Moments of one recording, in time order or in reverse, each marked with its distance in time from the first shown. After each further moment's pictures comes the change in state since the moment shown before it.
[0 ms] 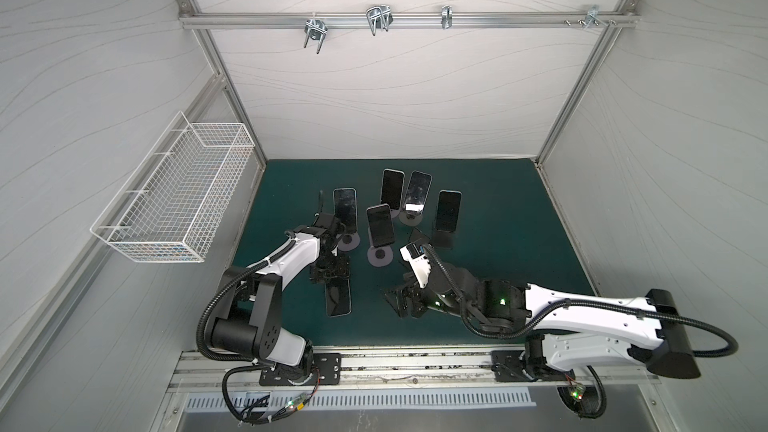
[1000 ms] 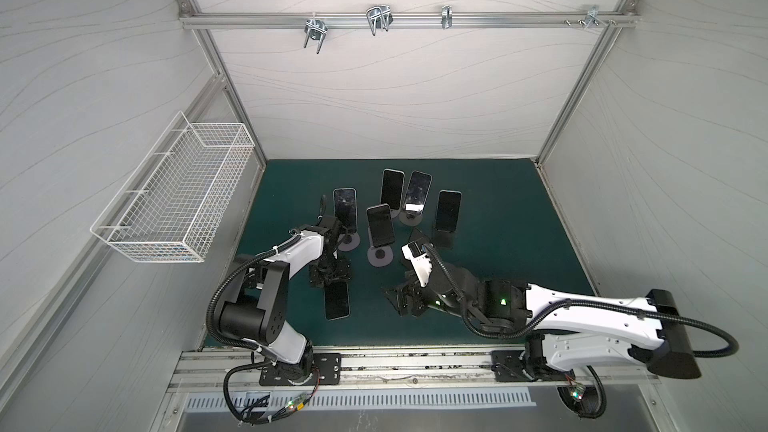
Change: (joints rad) left arm -0.006 0.085 0.002 -0.002 -0.030 -0.035; right arm 0.001 -0.013 -0.006 0.001 0.031 0.006
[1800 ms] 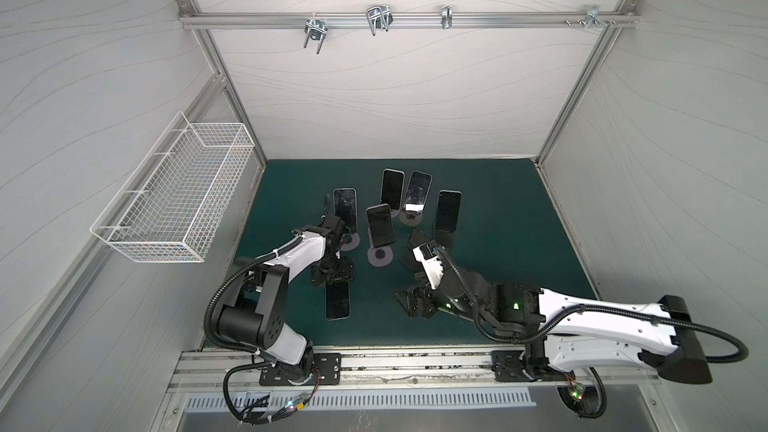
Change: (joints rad) left arm -0.042 -0.021 0.000 0.001 0.000 0.004; right arm 0.000 -0.095 -0.070 -0.026 0.027 0.017
